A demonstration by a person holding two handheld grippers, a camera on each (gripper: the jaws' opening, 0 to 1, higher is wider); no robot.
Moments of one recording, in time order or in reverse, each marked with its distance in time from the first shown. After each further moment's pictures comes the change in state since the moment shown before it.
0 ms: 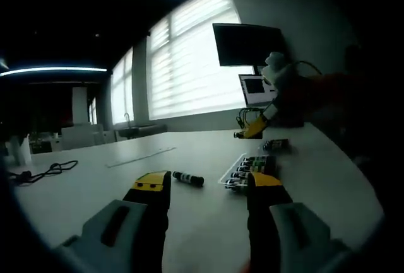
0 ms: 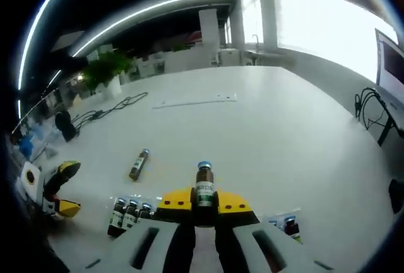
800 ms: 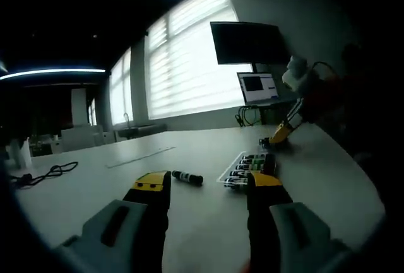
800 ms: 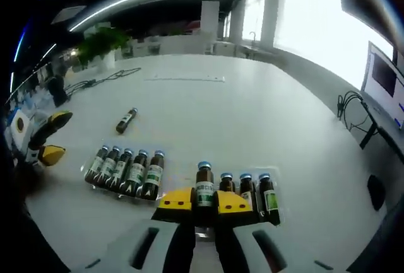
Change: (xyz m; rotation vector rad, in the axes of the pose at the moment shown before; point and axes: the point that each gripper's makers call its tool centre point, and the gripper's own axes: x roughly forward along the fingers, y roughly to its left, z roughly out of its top) left arm 0.001 -0.002 -0.002 0.017 0.009 -0.004; right arm -0.026 -0.012 -0.053 -0.138 0.069 -0.106
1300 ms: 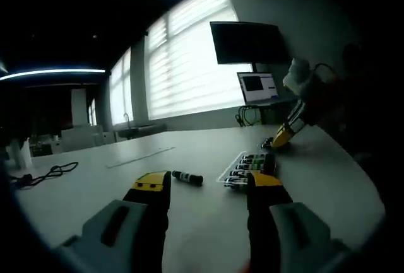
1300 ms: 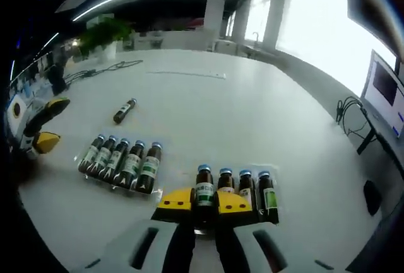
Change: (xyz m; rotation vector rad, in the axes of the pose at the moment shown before) left arm 0.000 0.000 0.000 0.002 0.000 0.001; right arm 0.002 0.000 -0.004 -0.049 0.008 -0.017
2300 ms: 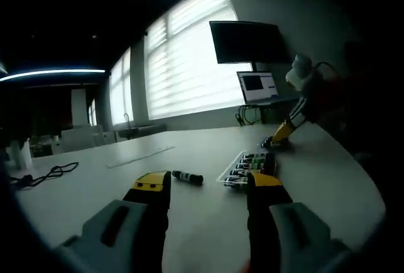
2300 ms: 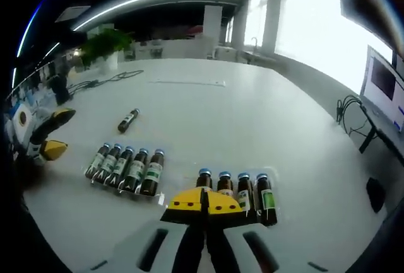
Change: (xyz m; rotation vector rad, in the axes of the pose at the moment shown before) left arm 0.000 0.000 -0.001 0.005 0.004 0.001; right arm -0.007 -0.004 0.005 0.039 -0.049 0.023
